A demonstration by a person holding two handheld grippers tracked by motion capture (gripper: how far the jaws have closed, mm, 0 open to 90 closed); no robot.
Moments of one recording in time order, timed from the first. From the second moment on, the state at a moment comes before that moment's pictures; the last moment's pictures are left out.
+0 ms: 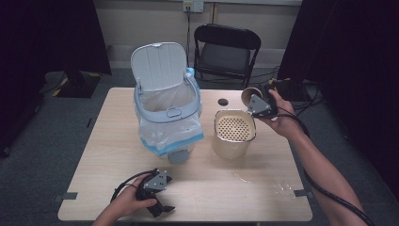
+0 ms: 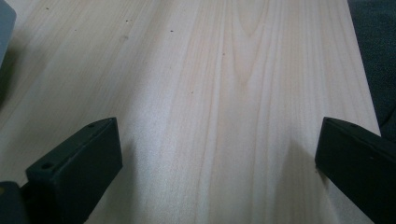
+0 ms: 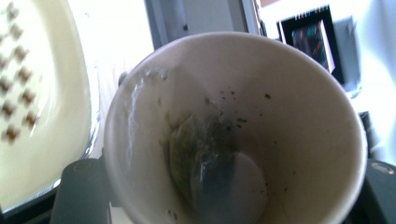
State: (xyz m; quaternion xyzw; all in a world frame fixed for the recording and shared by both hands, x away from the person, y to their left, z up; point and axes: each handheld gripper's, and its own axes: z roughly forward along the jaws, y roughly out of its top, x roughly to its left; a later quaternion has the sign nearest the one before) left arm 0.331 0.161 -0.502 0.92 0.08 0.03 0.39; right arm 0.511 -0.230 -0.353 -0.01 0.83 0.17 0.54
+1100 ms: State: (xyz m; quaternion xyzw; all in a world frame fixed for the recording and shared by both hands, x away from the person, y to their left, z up) left arm 0.331 0.162 -0.501 0.92 0.08 0.03 0.38; right arm 0.504 -0.219 -0.334 0.02 0.85 0.18 0.50
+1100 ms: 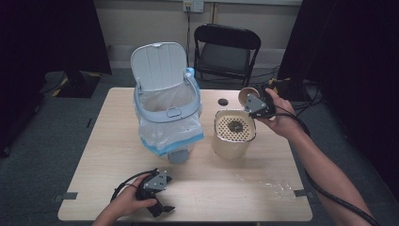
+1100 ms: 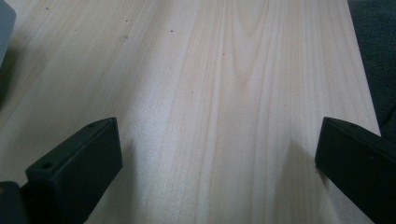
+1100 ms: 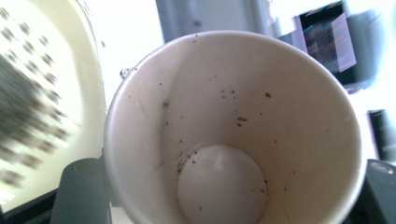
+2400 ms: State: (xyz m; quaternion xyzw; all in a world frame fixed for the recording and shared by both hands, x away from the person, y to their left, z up) left arm 0.331 0.162 -0.501 0.92 0.08 0.03 0.38; right arm 0.532 -0.221 -0.308 0.25 0.88 0.36 0.19
